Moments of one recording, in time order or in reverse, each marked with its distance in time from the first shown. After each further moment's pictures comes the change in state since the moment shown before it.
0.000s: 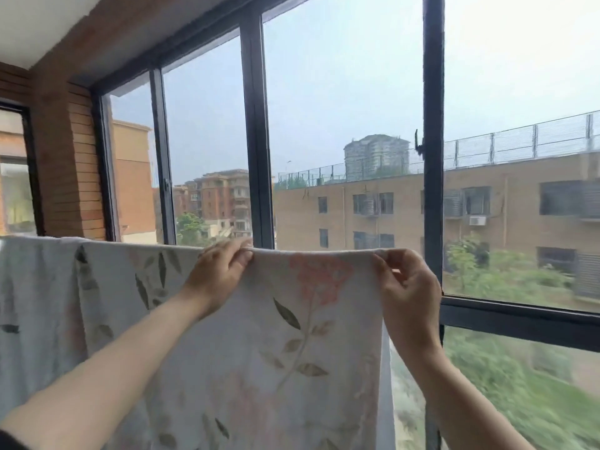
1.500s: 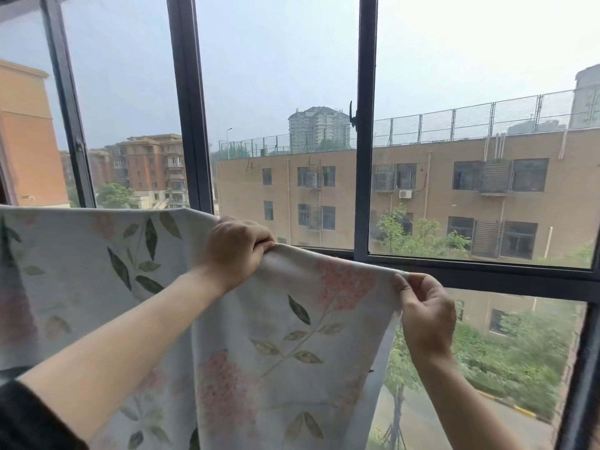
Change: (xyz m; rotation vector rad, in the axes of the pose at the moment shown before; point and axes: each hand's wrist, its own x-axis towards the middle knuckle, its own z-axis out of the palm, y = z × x) left_hand -0.020 0.098 0.053 0.036 0.105 0.463; right_hand -0.044 0.045 -0.123 -0.173 0.219 0.200
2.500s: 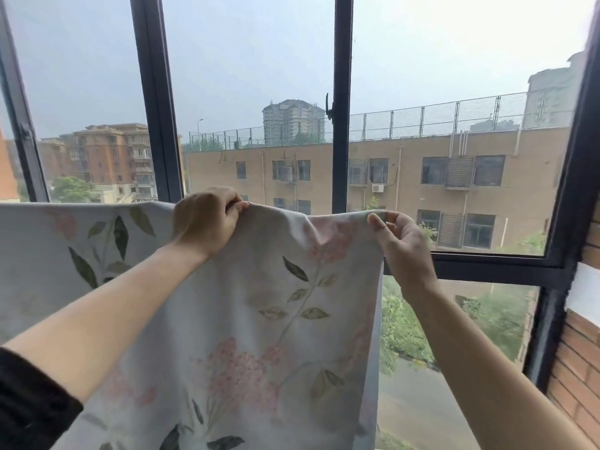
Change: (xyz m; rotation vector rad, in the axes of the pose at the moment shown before) left_hand 0.033 -0.022 0.014 -0.010 0.084 -0.225; right_hand 0.059 -0.041 0.008 -0.007 -0.274 0.013
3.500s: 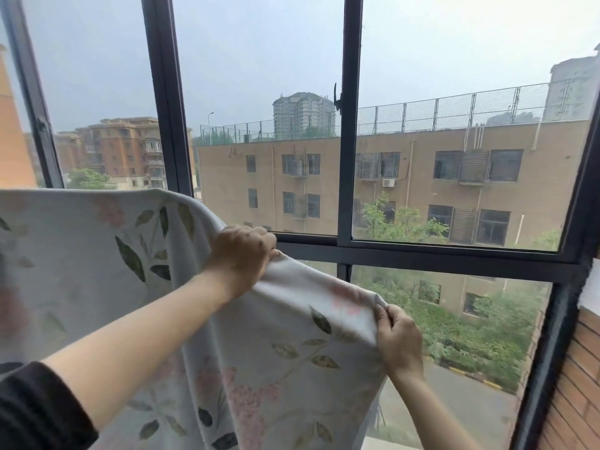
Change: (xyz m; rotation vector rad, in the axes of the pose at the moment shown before) left_hand -0.055 0.031 0.028 0.275 -0.253 0.351; right_hand -0.080 0.139 -0.002 -0.467 0.101 0.072
